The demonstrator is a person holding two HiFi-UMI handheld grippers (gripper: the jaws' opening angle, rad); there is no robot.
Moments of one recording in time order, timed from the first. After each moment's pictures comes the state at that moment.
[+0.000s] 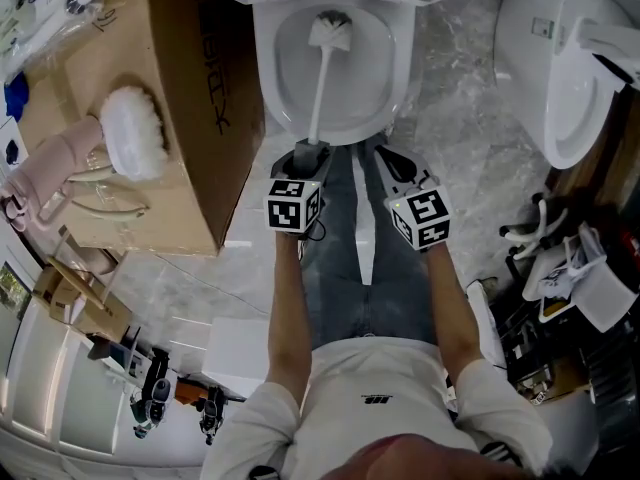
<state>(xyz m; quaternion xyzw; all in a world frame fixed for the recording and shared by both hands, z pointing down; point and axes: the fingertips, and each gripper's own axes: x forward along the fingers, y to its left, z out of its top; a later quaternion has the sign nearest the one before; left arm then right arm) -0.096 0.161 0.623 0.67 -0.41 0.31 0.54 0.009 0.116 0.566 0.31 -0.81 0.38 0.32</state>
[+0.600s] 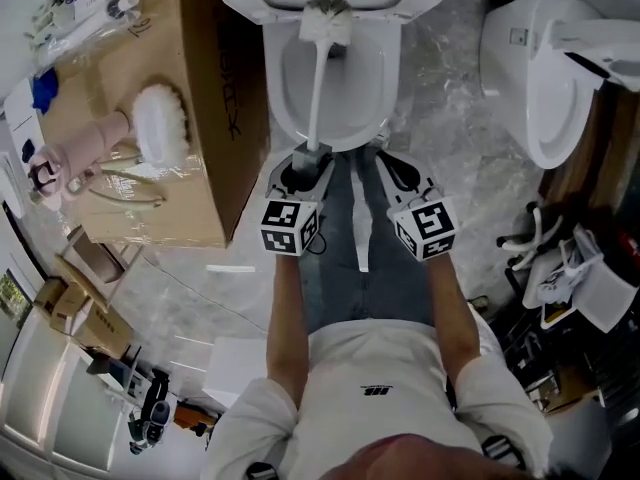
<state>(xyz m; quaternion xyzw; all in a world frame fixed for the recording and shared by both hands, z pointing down) -0.092 0.119 0.492 0.75 -0.45 0.22 0.44 0.009 0.095 0.456 0.34 -0.85 0.32 0.27</state>
